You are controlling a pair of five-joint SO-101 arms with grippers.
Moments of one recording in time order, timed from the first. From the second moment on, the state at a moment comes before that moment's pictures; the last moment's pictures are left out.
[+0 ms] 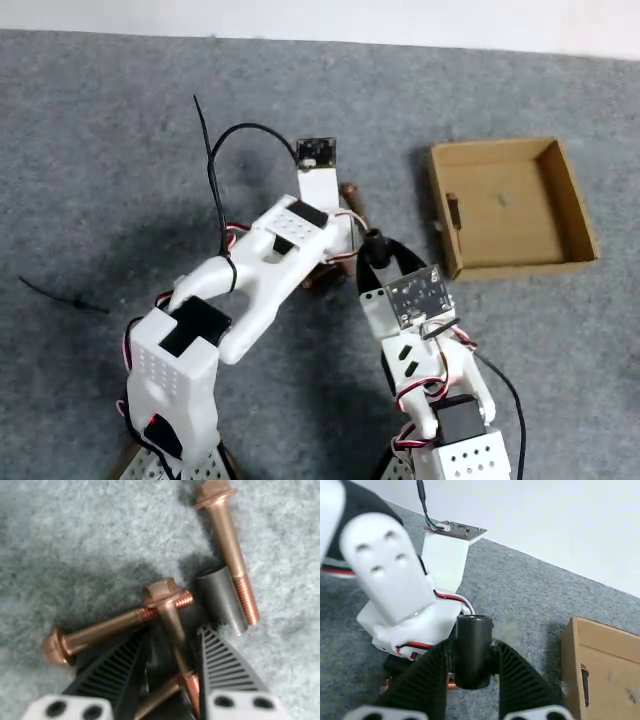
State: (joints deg) left arm 27.1 22.1 13.6 42.9 38.4; right arm -20.8 -103.5 96.0 27.8 15.3
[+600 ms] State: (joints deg) left arm 27.1 21.7 13.2 42.9 33.7; right arm -20.6 -103.5 96.0 27.8 15.3
